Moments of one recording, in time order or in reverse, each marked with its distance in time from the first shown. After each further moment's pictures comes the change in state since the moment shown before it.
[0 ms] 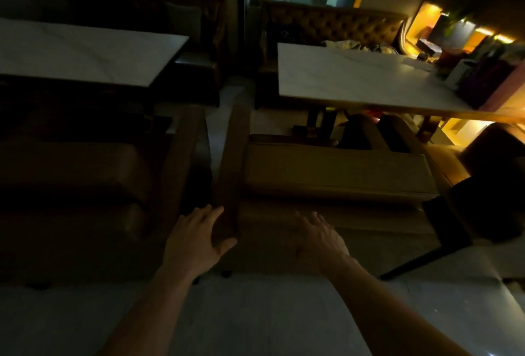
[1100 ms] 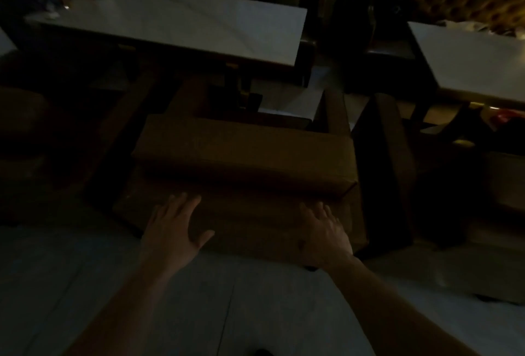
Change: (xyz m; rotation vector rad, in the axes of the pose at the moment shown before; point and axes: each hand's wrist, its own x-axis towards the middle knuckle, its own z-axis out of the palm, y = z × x) left_hand -0.065 -0.606 -0.134 0.042 0.128 -0.200; right_hand 0.118 -0.548 0.182 -0.082 -0.008 -0.089
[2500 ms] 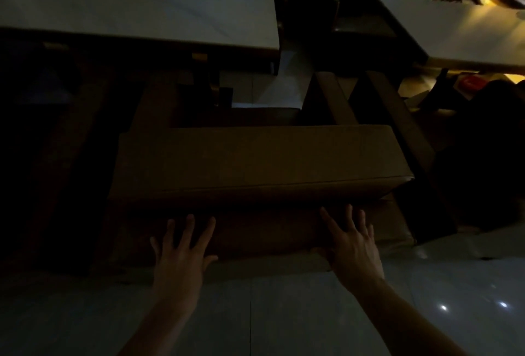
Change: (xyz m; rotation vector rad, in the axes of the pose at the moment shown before) left_hand 0.108 -0.095 0.085 0.099 0.040 0.262; right_hand 0.087 -0.042 0.080 -0.091 0.236 0.250
